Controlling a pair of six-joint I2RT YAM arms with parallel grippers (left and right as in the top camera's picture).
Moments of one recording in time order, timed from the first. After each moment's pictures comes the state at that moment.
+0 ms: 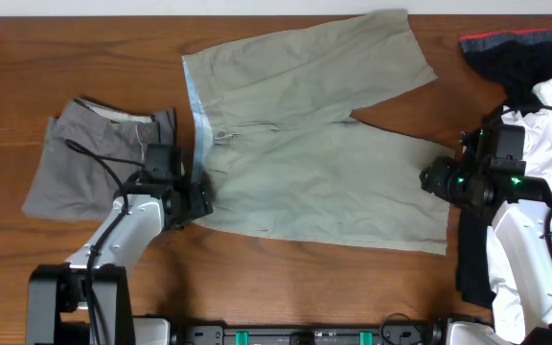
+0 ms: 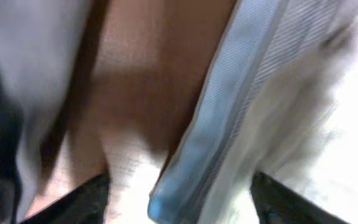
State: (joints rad) left arm -0.05 1.51 0.68 -0.49 0.06 -0.39; right arm -0.12 1.31 0.85 -0.68 -0.21 0.37
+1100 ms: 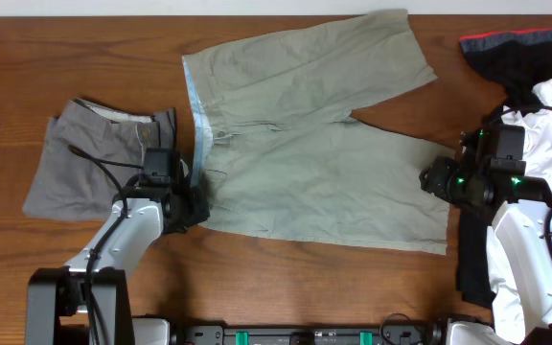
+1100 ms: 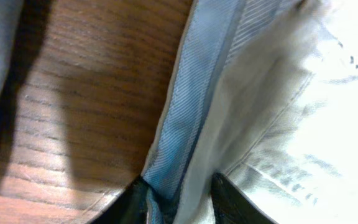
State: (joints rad) left arm -0.05 1.50 0.65 -0.50 0.16 -0.38; right arm -0.12 1.31 0.85 -0.68 -0.21 0.37
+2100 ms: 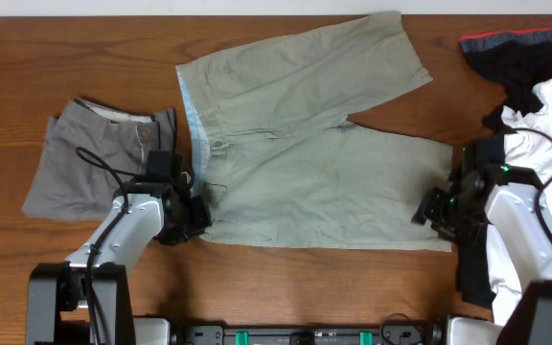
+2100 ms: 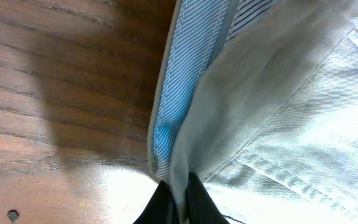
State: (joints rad) left arm -0.05 1.51 0.68 -0.67 0.22 -0.38; right arm -0.12 1.47 0.84 -0.99 -0.18 0.39
